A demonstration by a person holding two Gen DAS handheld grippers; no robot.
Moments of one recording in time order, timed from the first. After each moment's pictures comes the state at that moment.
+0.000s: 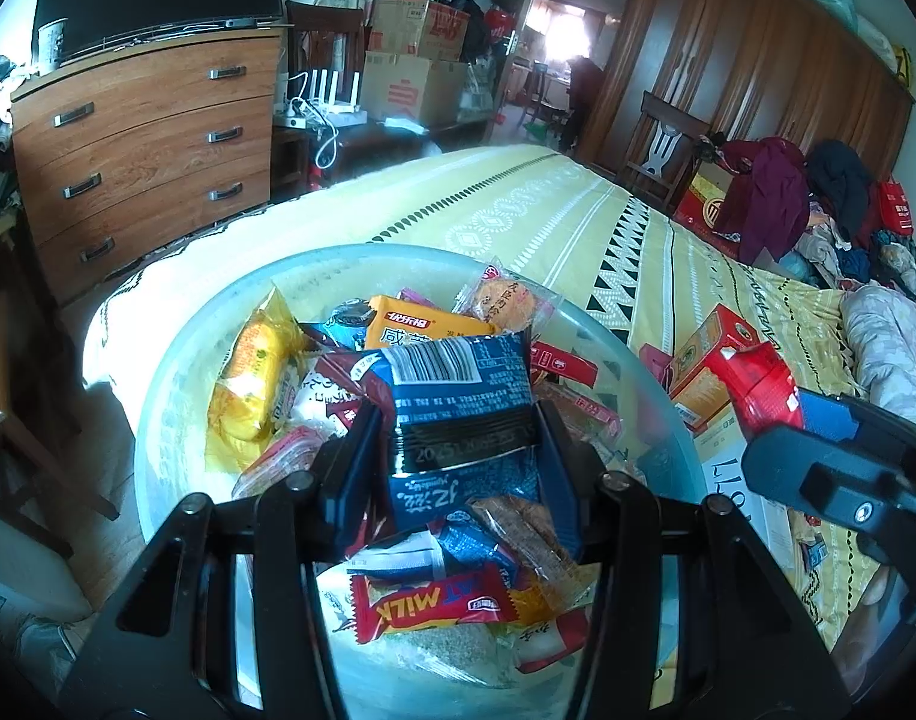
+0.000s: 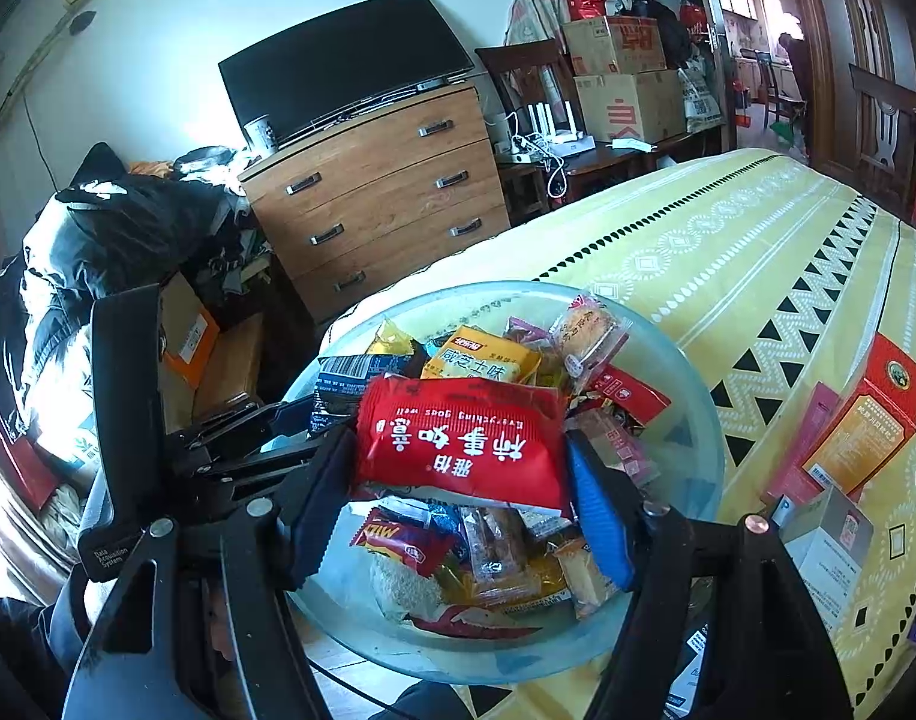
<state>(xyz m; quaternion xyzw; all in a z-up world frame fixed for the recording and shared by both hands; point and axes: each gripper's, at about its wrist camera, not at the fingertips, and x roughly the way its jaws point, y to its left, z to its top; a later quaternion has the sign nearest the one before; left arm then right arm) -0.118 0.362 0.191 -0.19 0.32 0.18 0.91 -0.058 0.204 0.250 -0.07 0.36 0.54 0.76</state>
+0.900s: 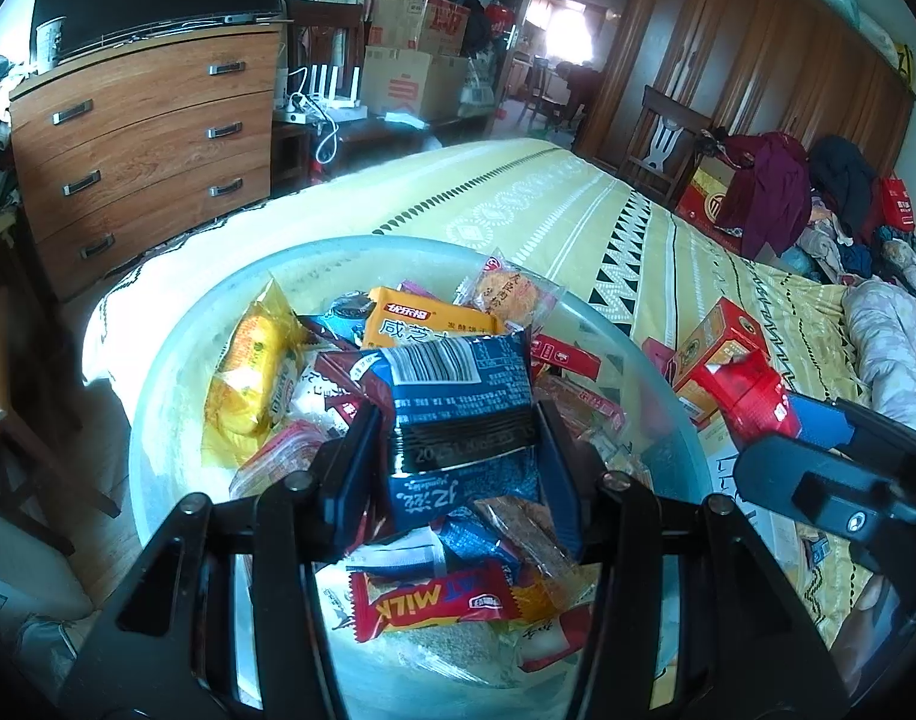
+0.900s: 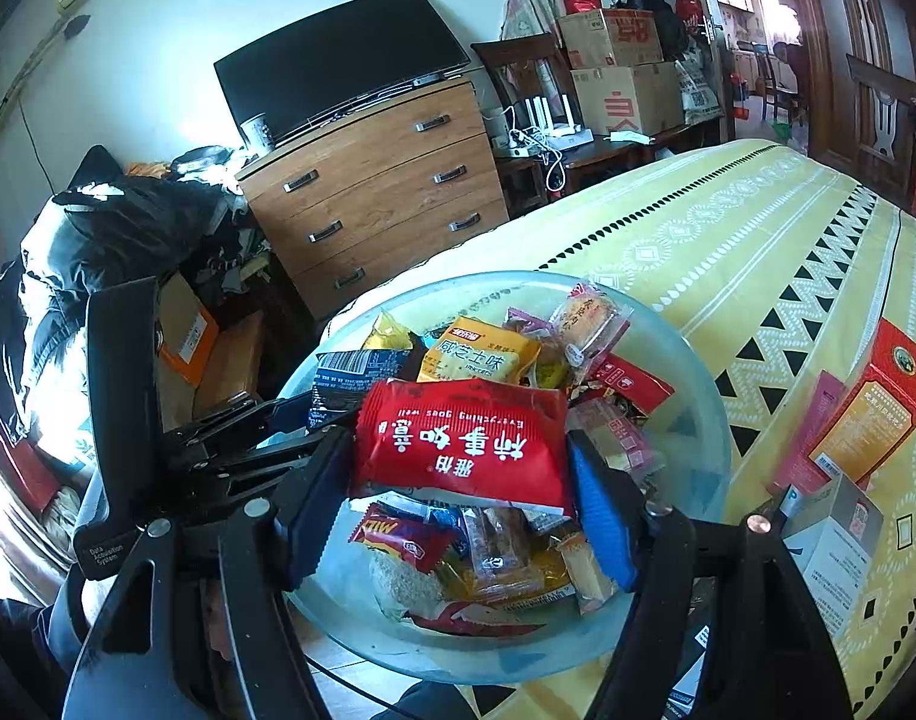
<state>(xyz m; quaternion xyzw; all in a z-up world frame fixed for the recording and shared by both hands) -0.119 0.361 0.188 -0.19 0.32 0.18 0.91 -0.057 0.209 0.246 -0.06 0.37 0.53 0.76</state>
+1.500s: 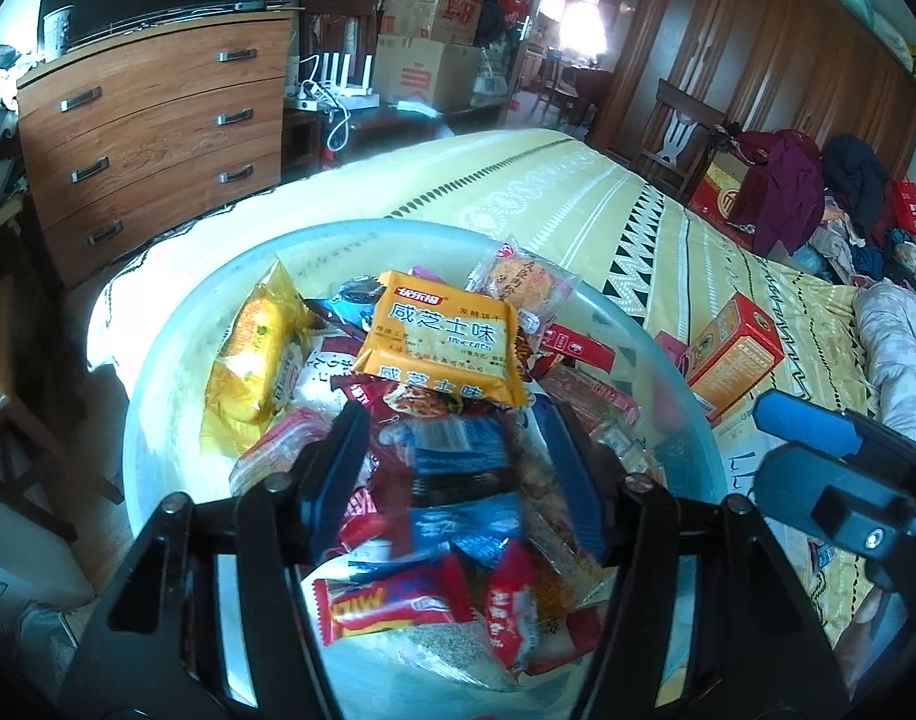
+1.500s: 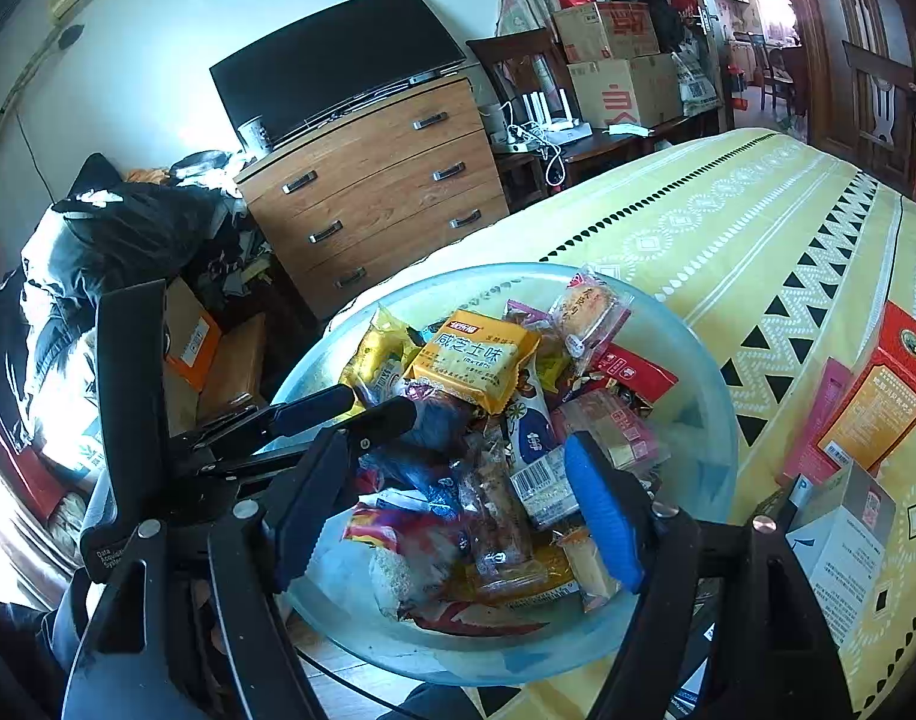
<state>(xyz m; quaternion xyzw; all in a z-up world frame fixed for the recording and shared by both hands) -0.116 0.362 0.181 -0.20 0.33 0.19 0.90 -0.053 0.209 0.237 -0.05 0.38 0.53 0.76</state>
